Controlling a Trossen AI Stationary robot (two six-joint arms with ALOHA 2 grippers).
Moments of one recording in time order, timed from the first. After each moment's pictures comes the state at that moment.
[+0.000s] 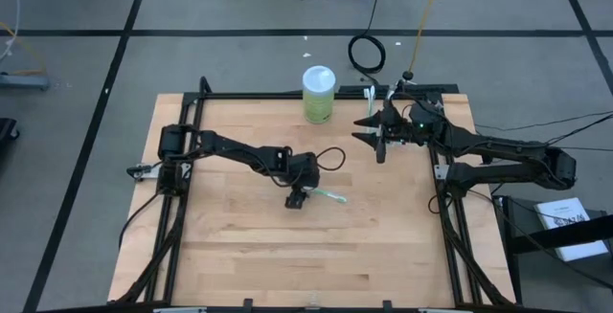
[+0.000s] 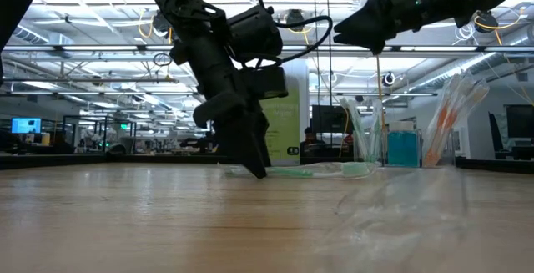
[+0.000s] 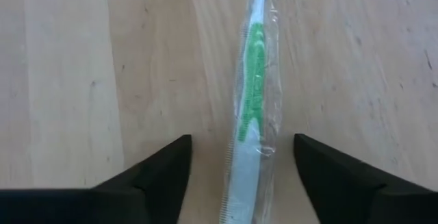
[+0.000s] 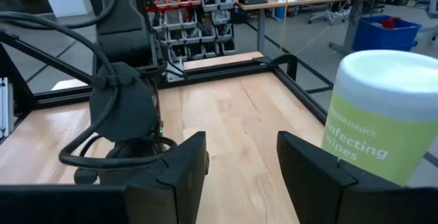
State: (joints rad) left arm 0.05 1.98 1.16 -0.26 0.14 0.22; right arm -0.41 0.95 0.59 0.21 -0.24 0.04
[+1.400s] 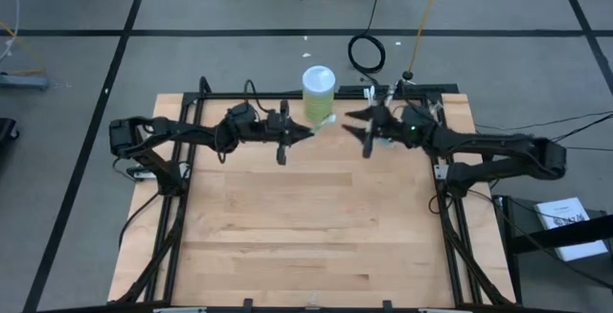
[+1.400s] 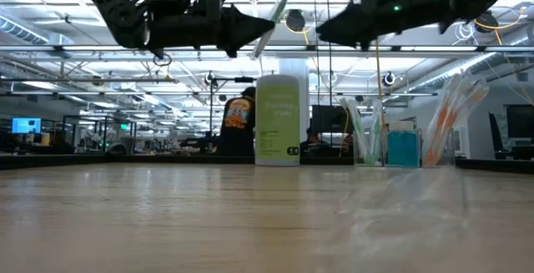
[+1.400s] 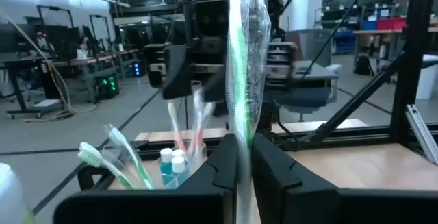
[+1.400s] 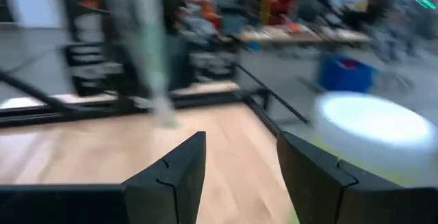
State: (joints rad) left arm 0.34 1.57 0.73 0.94 0.42 0.06; right arm -0.37 1.08 0.59 0.43 -0.06 -0.02
